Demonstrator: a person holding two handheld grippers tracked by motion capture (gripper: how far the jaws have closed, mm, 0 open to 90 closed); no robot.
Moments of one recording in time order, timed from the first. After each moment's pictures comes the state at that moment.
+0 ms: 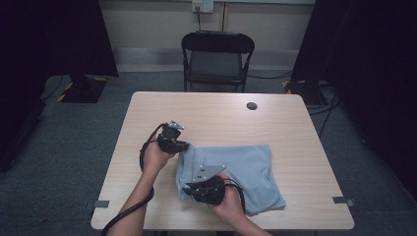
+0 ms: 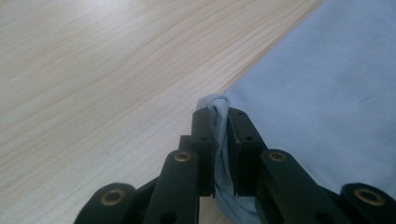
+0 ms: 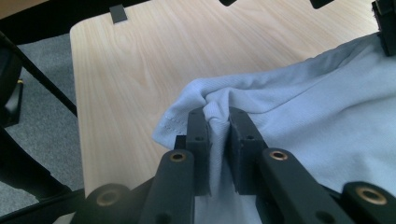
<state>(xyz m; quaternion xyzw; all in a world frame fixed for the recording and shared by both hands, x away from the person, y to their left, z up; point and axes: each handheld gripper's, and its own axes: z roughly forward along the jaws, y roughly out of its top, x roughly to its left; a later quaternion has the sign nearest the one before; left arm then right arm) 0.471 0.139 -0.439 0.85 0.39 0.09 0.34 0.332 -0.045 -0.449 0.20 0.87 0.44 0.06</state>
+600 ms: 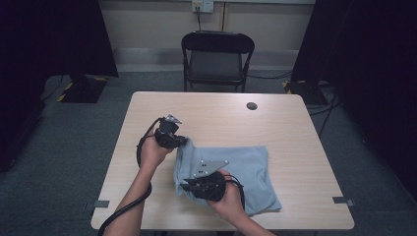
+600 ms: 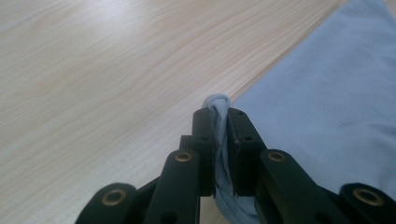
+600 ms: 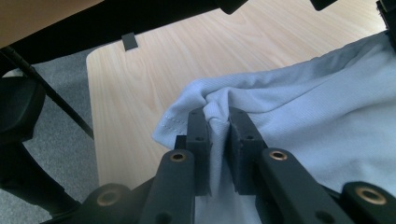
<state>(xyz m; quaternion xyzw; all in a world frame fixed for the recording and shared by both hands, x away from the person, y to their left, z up) 0.472 0.143 -0.413 0.84 0.39 0.10 0.35 0.335 -0.045 -0.431 0.20 0.86 0.47 0.05</state>
